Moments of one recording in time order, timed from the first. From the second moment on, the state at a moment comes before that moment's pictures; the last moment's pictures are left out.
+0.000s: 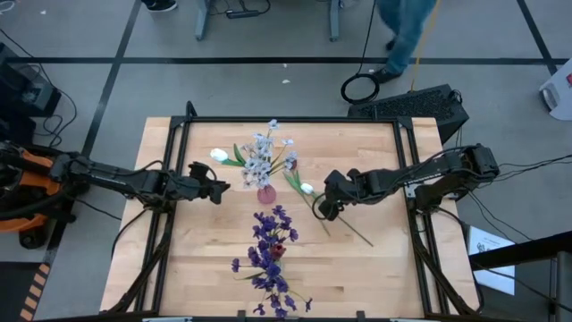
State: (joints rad) left arm -0.14 0.64 0.32 -0.36 -0.45 -1.09; right arm 0.09 1.46 0.88 -0.54 0.28 0.77
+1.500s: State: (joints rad) left arm -0.14 0.68 0.32 -0.38 -0.48 -1.09; right arm 0.08 1.74 0.88 -0.51 0.13 0.49
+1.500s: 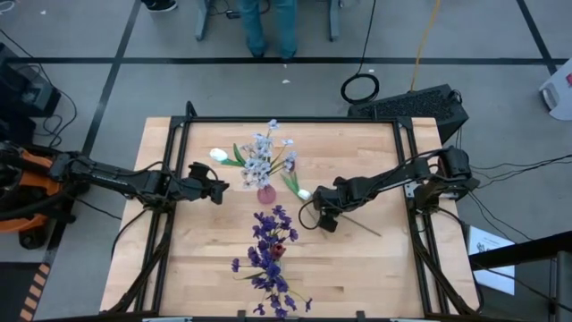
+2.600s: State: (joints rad) left arm -0.14 0.67 0.32 -0.25 -0.25 -0.14; right arm 0.29 1.29 0.87 -0.04 0.86 0.77
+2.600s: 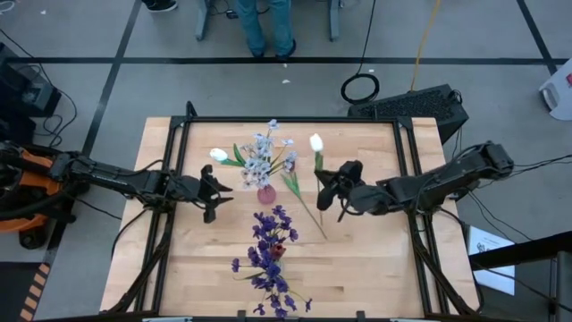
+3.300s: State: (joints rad) left arm -0.14 0.67 0.32 -0.29 -0.20 -0.10; right arm 0.25 1.53 0.87 0.83 0.82 0.12
